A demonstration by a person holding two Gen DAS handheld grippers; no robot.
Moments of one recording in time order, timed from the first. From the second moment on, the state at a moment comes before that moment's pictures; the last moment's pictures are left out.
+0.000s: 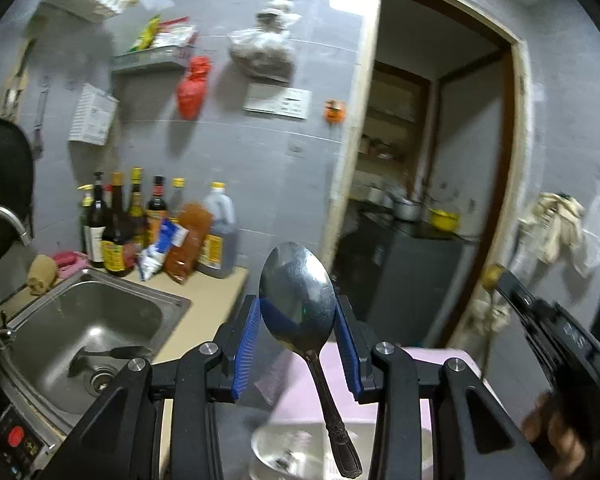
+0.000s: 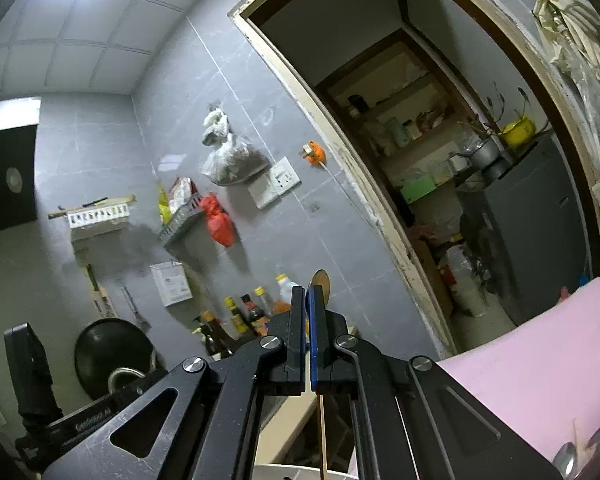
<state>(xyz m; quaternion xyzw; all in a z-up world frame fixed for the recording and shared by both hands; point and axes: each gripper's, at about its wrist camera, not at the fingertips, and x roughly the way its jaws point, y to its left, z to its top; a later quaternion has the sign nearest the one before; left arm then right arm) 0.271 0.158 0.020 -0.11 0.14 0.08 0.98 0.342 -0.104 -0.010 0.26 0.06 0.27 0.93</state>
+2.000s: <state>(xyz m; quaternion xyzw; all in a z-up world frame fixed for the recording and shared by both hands) 0.273 0.015 0.025 -0.11 0.15 -0.03 0.98 0.266 -0.258 0.033 0.11 0.10 0.13 0.98</state>
